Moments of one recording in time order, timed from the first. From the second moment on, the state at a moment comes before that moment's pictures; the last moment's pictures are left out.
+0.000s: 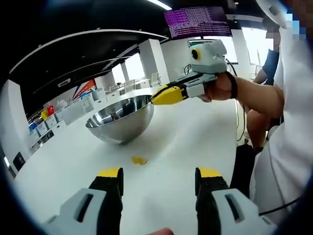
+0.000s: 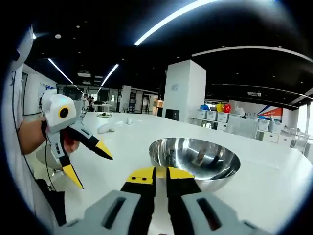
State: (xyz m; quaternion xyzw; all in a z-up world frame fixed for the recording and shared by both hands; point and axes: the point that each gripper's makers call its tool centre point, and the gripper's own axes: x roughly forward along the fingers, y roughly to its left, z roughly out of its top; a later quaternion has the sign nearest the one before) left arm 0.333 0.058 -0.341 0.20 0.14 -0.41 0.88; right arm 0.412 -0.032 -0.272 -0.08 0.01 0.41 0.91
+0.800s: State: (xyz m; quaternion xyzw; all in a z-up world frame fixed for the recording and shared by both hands) left arm 0.333 0.058 -0.344 0.19 0.15 -0.41 0.88; right arm 0.493 -0.042 -0.253 -0.06 0.01 0.32 0.95
